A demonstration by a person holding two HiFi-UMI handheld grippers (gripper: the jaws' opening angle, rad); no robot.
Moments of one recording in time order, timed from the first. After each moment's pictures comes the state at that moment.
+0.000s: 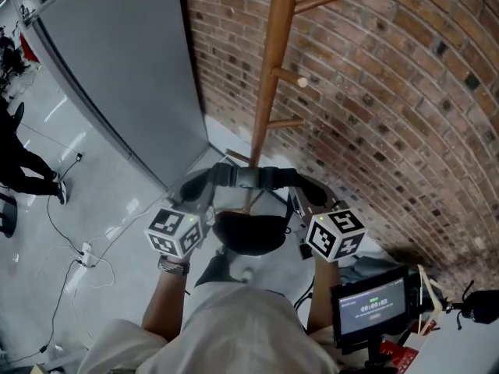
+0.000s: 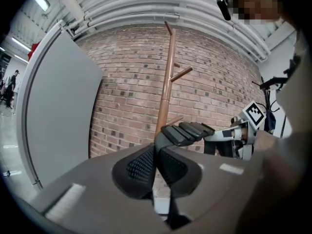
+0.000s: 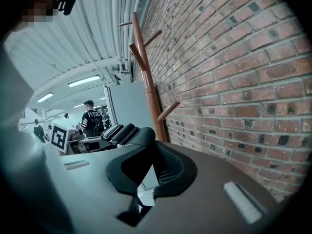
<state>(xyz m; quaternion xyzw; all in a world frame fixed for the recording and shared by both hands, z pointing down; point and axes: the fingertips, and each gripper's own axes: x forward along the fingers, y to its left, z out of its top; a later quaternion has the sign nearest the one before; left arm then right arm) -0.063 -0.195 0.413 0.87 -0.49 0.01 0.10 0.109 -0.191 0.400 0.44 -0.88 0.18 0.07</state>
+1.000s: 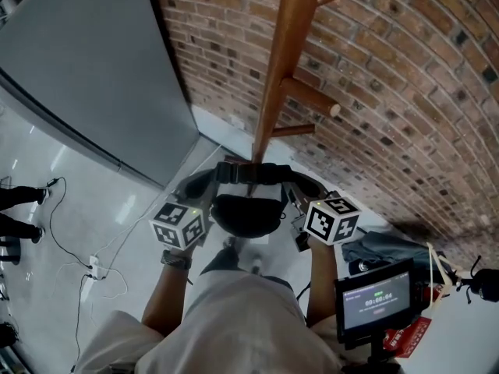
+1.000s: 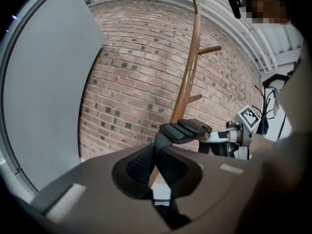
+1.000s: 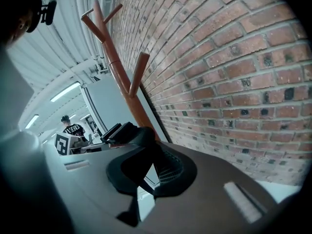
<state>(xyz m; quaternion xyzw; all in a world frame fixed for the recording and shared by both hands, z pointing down) -0.069 -0.255 0.486 0.89 -0.41 0.06 0.20 0.092 -0.240 0.474 0.46 -0.83 0.31 0.06</state>
